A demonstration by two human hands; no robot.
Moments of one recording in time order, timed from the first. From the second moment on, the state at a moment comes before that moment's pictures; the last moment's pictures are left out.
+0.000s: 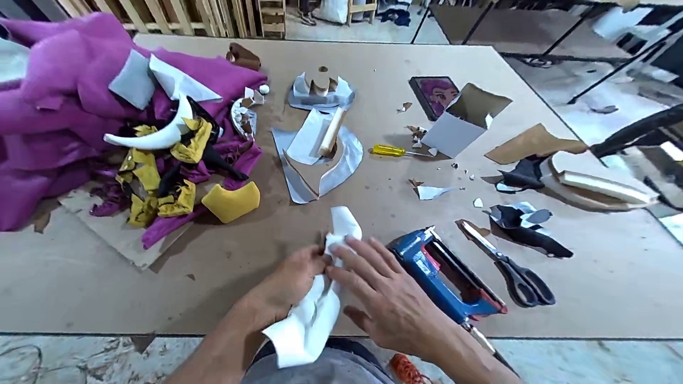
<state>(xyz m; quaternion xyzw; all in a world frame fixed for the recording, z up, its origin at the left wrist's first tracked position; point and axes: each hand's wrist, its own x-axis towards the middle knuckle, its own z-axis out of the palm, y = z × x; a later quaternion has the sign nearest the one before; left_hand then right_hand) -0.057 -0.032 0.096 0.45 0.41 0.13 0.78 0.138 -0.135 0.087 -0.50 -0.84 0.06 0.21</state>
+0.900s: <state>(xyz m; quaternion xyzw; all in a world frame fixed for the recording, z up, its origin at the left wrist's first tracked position) -0.075 -0.076 0.083 0.54 0.24 -0.32 0.74 0.109 -0.268 0.014 -0.58 -0.59 0.38 0.42</state>
